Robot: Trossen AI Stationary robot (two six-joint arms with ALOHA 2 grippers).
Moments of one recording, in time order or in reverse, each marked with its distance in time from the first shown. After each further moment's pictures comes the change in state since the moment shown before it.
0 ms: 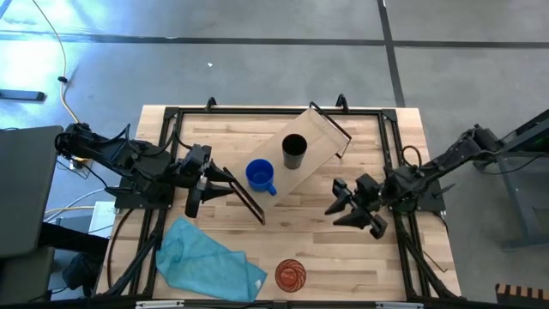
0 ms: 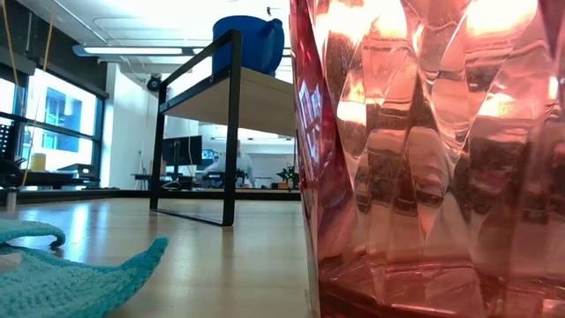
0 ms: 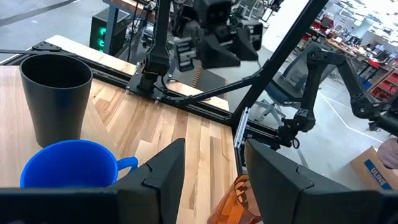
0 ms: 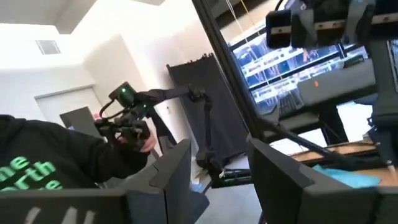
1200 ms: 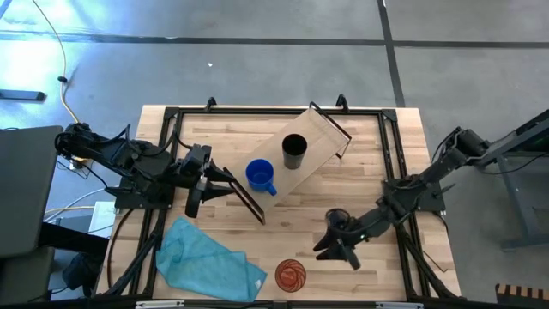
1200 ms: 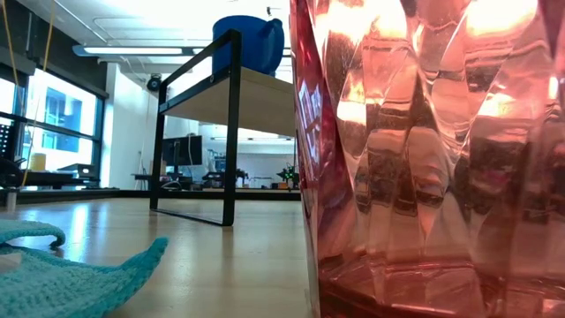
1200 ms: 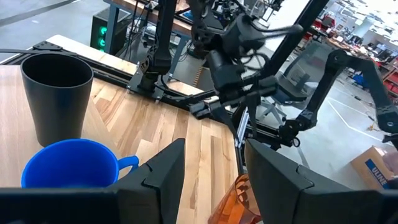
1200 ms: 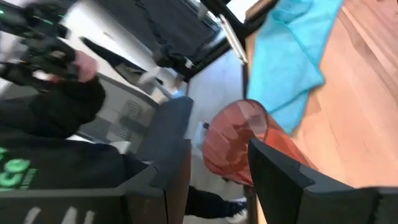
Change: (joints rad) left arm 0.001 0.000 0.000 -0.003 -0.001 0.001; right arm 0.193 0.276 0.177 -0.438 0.158 0.445
